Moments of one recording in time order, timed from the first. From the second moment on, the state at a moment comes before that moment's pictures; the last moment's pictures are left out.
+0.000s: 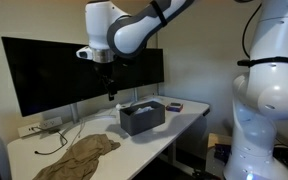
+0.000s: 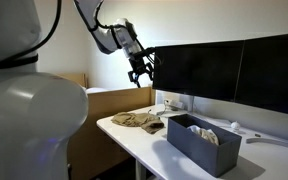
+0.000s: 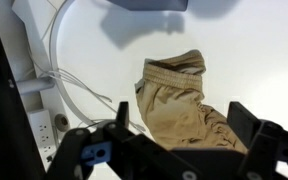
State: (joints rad) arm 0.17 -0.15 0.11 -2.23 -0.46 2.26 -0.58
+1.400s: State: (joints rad) arm 0.21 0.55 0.15 -1.82 -0.59 2.43 -0.51
